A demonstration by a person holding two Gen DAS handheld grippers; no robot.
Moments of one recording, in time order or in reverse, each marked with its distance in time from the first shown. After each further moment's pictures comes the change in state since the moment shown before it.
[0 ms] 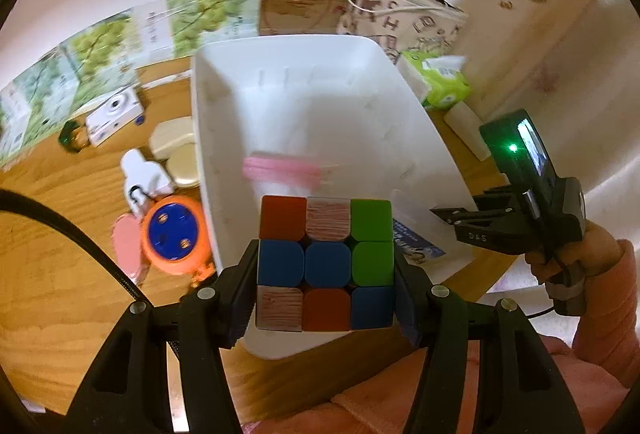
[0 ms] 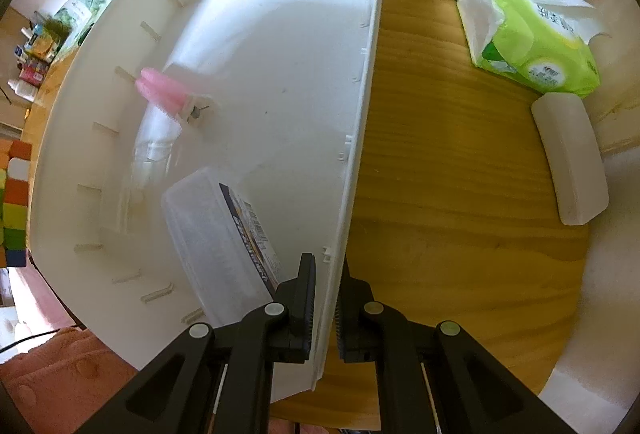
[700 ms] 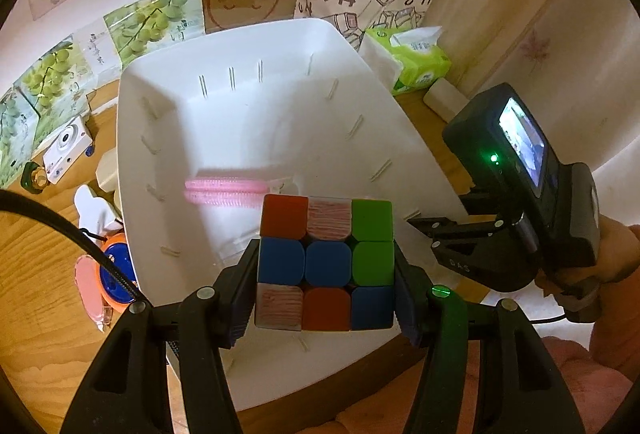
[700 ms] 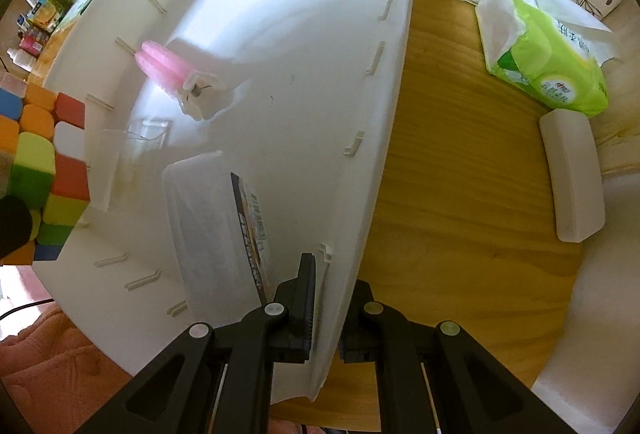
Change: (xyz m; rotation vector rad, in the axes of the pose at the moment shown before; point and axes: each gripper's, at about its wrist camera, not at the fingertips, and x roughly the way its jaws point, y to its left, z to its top) left arm 0.041 -0.039 0.019 0.102 0.047 -0.020; right arm 0.016 0.031 0.002 -0.070 0.038 -0.048
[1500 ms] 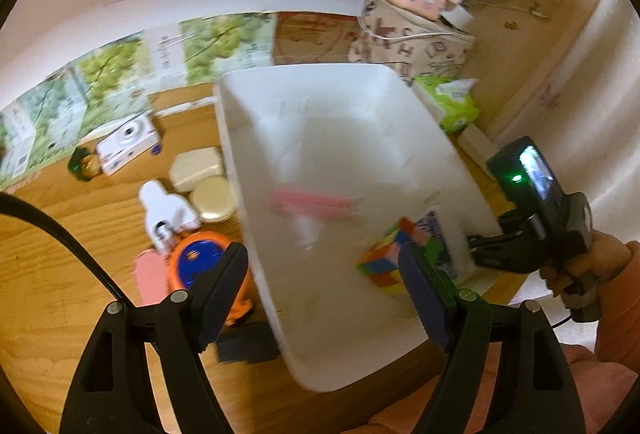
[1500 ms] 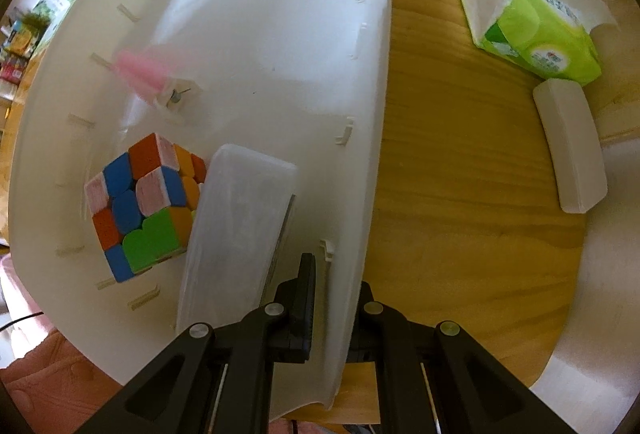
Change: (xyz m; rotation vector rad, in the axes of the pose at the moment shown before) left arm -0.047 0.075 -0.025 -0.091 -0.144 0.037; right arm 0.017 -0.019 -0.001 0.110 0.037 -0.006
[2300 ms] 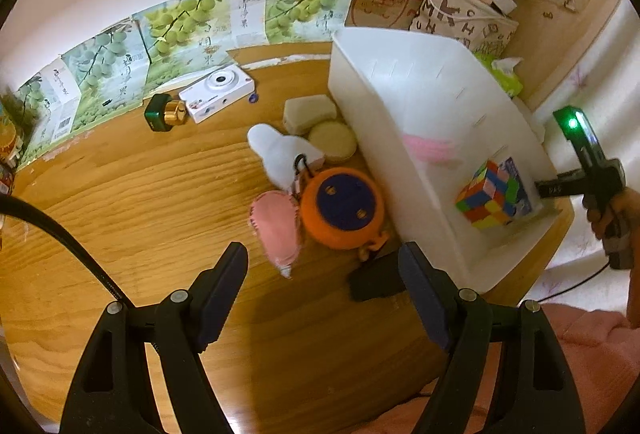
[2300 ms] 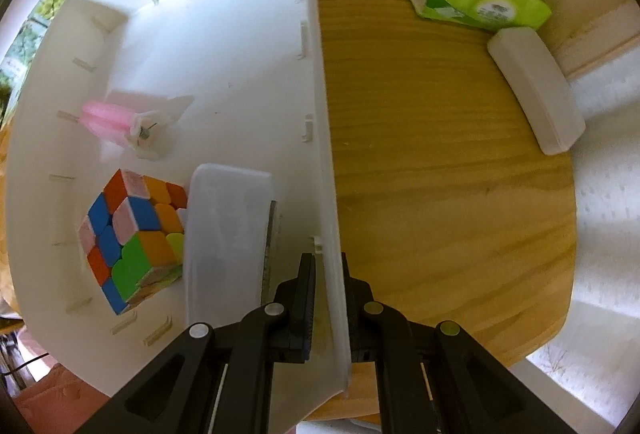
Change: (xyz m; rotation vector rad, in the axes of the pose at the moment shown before) left arm -0.022 0.103 -0.042 0.020 0.080 0.059; right arm -0.002 -0.025 -0.003 0.231 -0.007 -0.040
